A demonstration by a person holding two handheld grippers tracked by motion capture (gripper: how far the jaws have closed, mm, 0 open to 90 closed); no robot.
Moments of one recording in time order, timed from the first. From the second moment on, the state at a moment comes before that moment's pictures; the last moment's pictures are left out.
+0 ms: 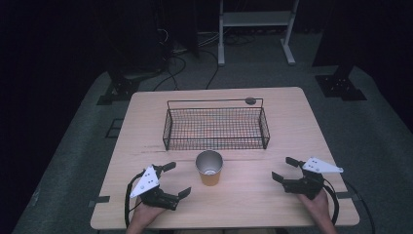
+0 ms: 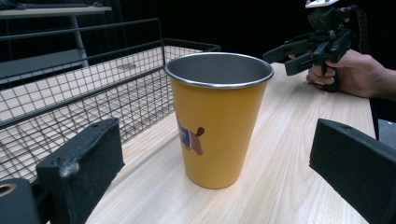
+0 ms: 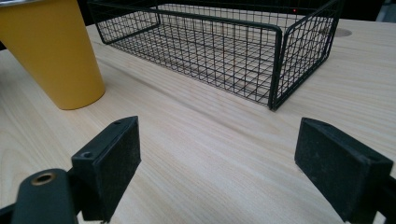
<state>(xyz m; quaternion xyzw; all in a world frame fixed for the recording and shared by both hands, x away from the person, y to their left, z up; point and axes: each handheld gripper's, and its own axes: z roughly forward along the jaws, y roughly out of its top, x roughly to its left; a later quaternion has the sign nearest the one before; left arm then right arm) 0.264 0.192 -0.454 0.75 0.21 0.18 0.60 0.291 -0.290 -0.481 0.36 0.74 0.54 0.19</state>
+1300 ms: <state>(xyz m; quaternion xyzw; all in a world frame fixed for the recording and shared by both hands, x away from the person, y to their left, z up) 0.286 0.143 -0.459 0.76 0.19 0.14 0.60 0.291 -0.289 -0.481 0.36 0.74 0.54 0.19</state>
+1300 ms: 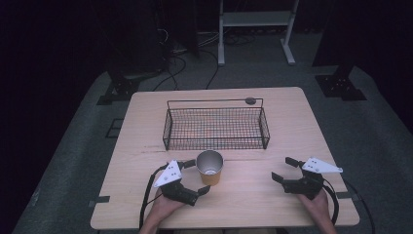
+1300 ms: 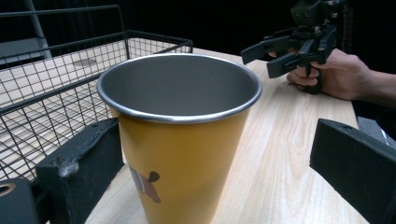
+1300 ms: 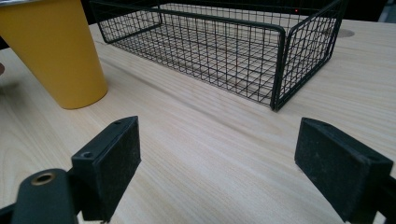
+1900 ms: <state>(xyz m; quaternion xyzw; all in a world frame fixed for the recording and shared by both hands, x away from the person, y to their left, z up) 0.300 0.134 -0.465 0.76 0.21 0.14 0.60 0.291 -0.289 -0.481 0.36 0.74 0.54 0.19</state>
